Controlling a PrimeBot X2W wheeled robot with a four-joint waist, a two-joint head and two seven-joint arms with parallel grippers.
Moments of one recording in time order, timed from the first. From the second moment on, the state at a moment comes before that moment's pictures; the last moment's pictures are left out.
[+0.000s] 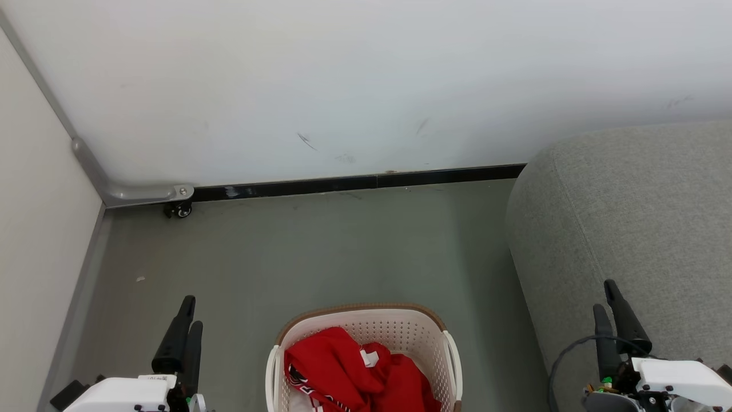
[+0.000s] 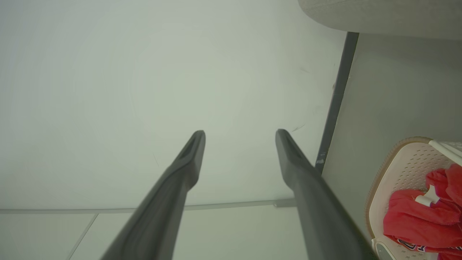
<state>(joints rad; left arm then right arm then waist) -0.03 0.02 0.04 0.25 -1.59 -0.04 0.07 -0.02 -0.07 -0.02 0.33 1.64 0.13 0.03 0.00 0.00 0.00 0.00</state>
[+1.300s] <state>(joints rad) -0.03 0.06 -0.08 0.19 -0.95 -0.02 -0.08 -0.02 -0.10 0.05 0.30 1.04 0.13 -0.11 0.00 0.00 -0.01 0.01</state>
